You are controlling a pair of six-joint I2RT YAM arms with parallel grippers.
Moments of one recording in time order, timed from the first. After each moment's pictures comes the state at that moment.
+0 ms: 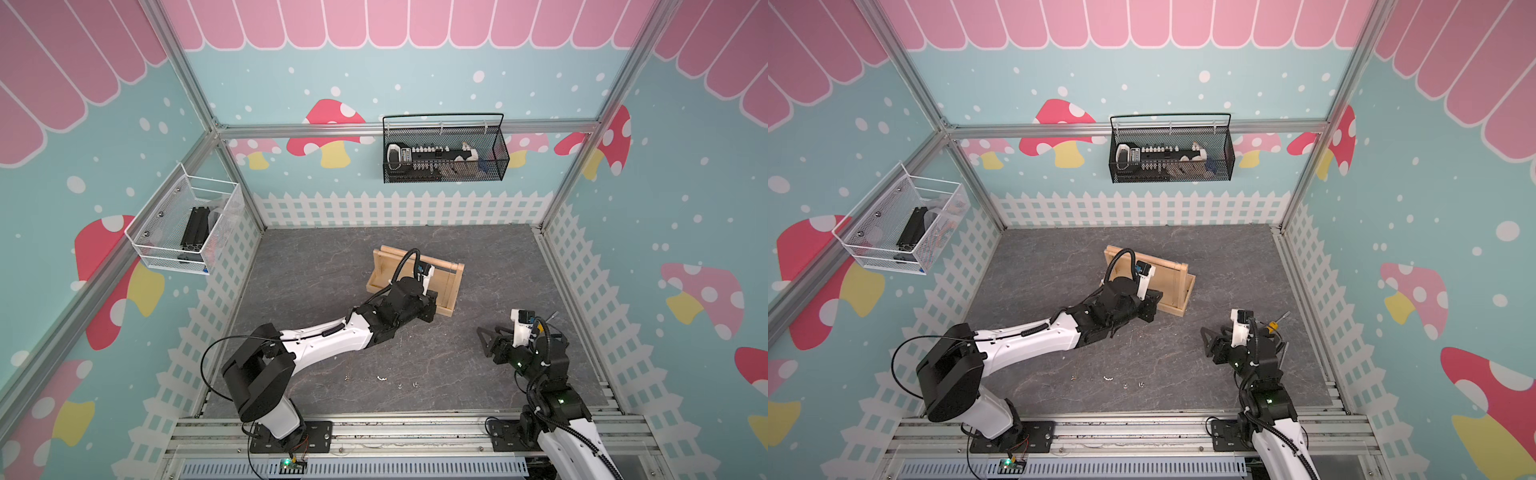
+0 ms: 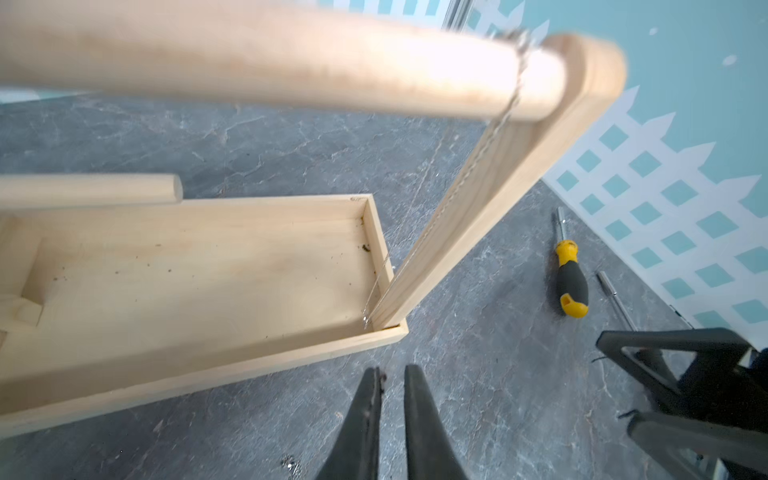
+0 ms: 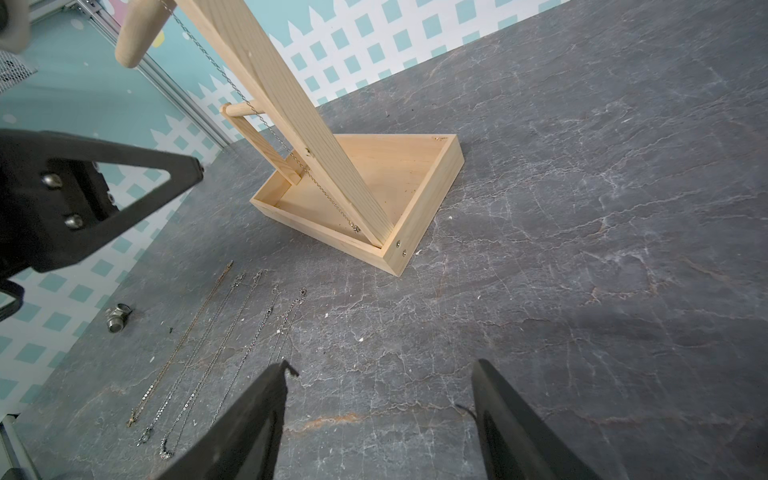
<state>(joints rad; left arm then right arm) -0.89 1.62 1.07 0.10 -0.11 -0.33 0.14 0.33 0.15 -0.17 -0.33 0.38</state>
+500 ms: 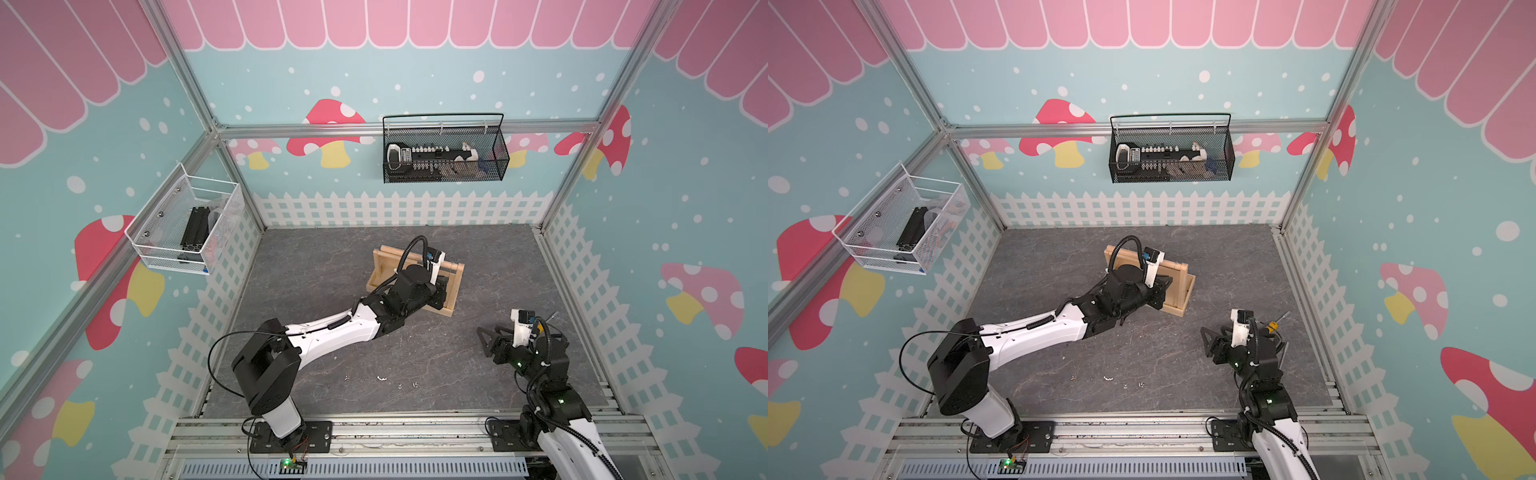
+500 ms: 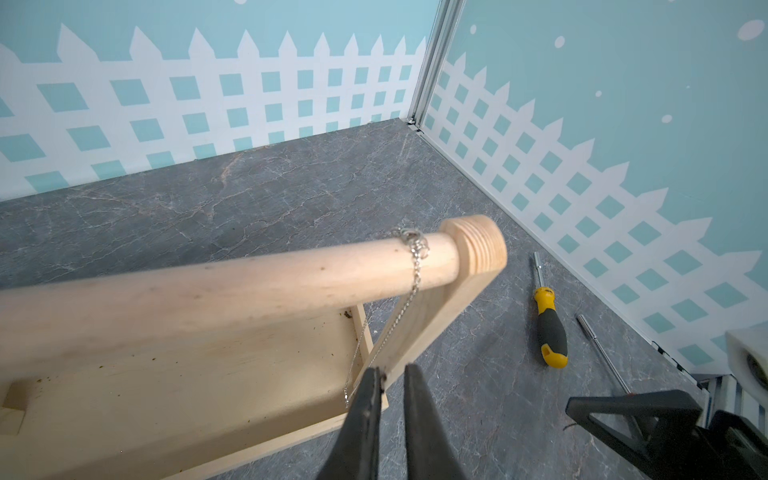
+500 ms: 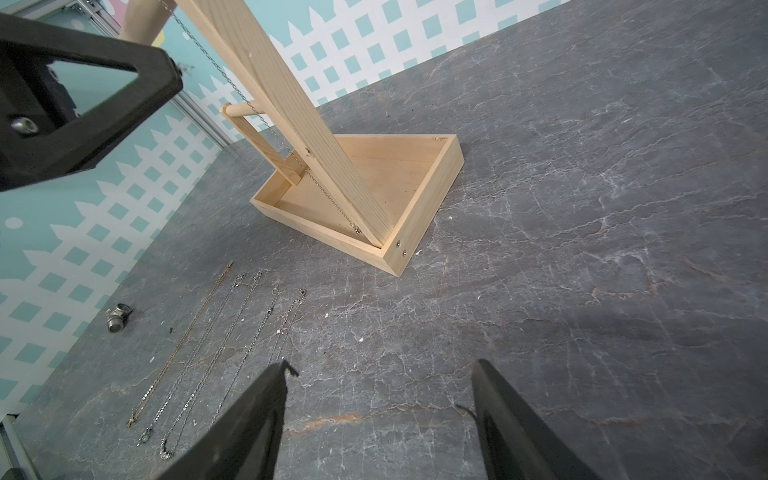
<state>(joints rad) -0.89 1.68 1.20 0.12 -0.10 -0.28 0.14 0.33 0.15 -0.17 -0.33 0.38</state>
